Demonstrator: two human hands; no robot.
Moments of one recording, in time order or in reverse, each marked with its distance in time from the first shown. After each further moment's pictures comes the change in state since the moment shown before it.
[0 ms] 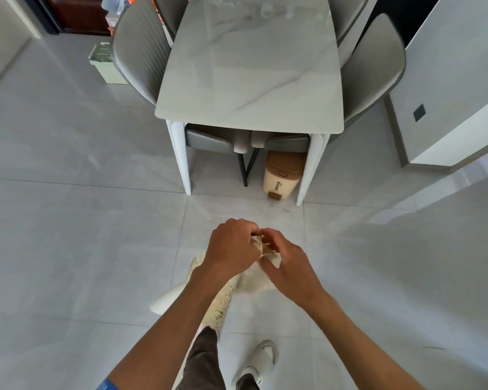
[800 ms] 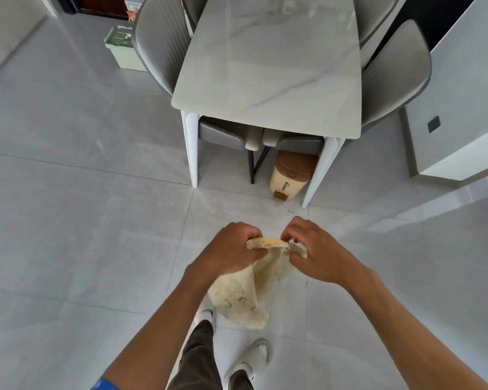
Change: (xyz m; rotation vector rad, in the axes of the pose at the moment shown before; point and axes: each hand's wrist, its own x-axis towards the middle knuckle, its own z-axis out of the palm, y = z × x) left_hand -0.003 -0.042 -0.006 -0.279 -0.212 0.000; right_hand 0.038 0.004 -0.048 -0.400 -0.282 -0.251
